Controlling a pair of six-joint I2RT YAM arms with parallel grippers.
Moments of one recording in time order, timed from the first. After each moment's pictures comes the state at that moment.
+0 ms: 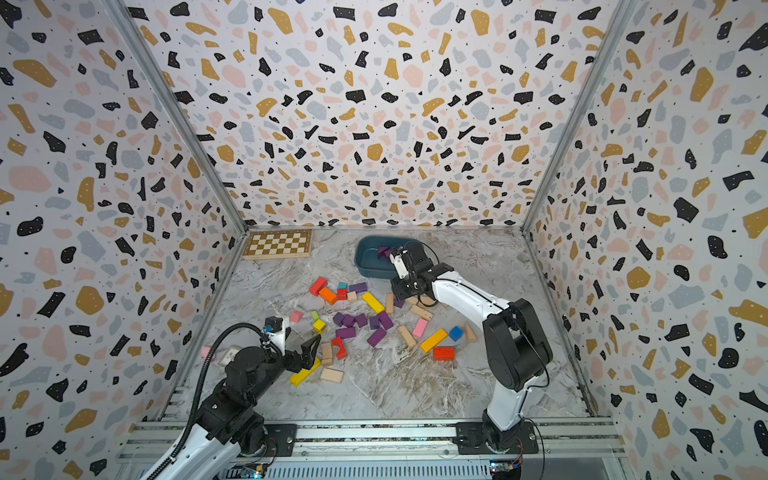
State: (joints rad) left arm -0.49 0.30 0.15 -0.18 -0.06 -0.23; right arm 0.57 1.75 1.34 -0.49 -0.12 0.10
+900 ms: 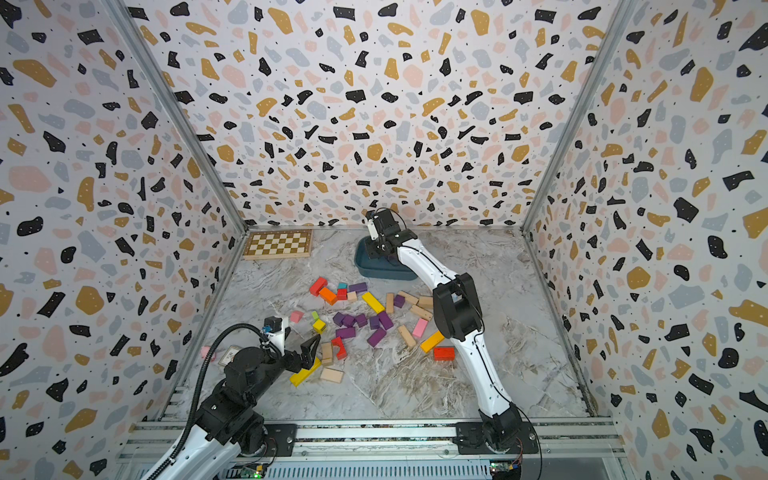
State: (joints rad) left arm -0.49 0.29 0.15 -0.18 -0.06 -0.23; right arm 0.57 2.46 2.30 -0.59 -0.12 0.12
